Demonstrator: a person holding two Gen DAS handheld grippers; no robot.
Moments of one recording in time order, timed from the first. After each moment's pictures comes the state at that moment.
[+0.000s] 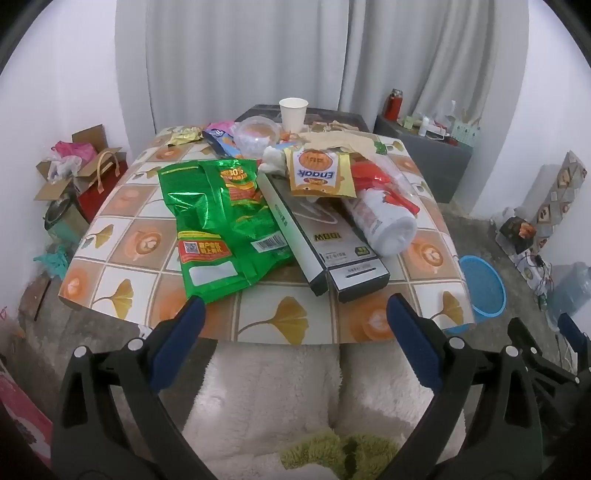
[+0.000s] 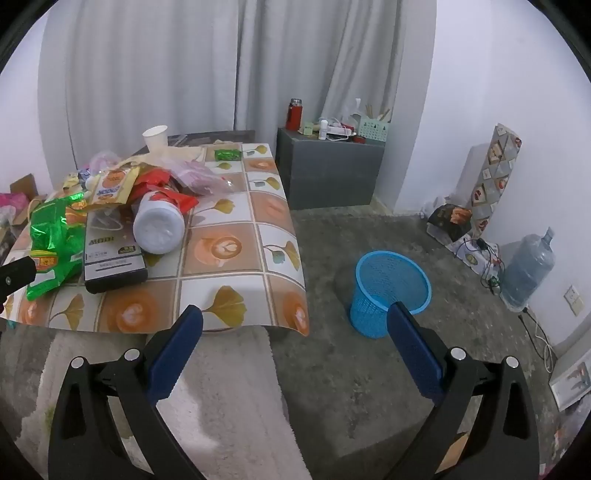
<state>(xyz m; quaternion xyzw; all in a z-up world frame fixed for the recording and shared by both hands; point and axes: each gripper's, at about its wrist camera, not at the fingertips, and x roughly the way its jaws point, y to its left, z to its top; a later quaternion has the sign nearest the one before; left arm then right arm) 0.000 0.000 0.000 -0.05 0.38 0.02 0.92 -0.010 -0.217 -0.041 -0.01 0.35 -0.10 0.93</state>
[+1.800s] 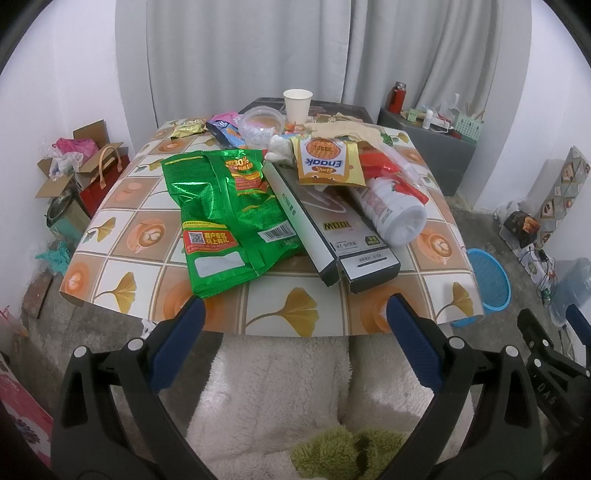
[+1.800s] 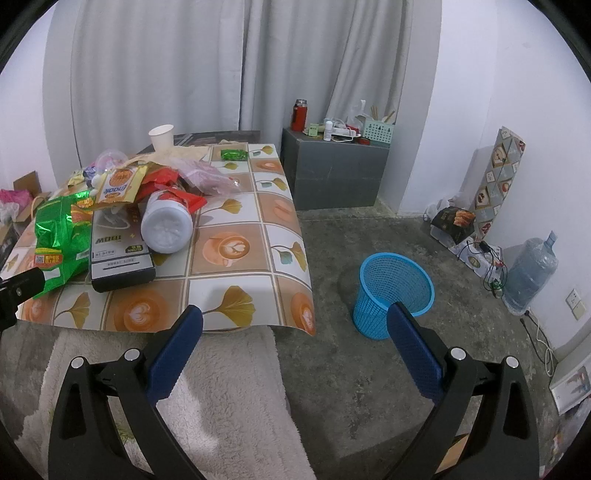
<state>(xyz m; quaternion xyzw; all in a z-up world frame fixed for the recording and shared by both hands) 0.002 0.008 -0.010 -0.05 0.39 0.03 0.92 -0.011 -0.213 -0.038 -0.02 0.35 -0.10 0.93</state>
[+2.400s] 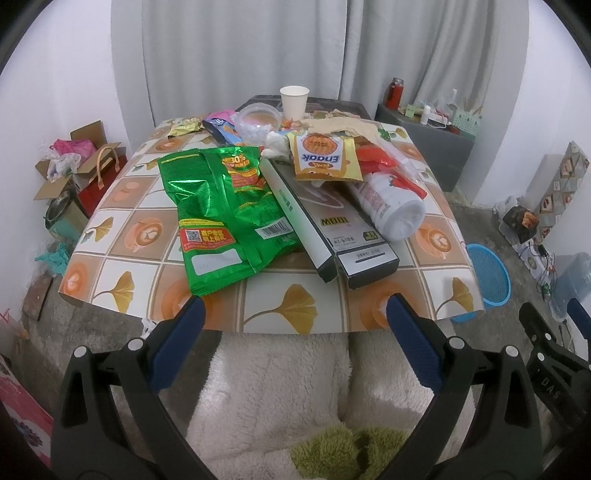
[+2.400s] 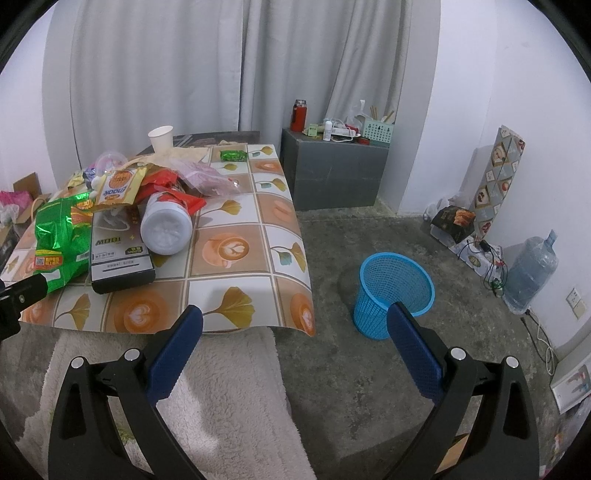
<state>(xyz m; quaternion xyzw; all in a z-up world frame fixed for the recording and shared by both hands) -0.001 0.010 -0.016 -0.05 0.39 0.02 0.92 -0.011 -0.213 -0.038 -0.02 0.35 -0.10 0.93</state>
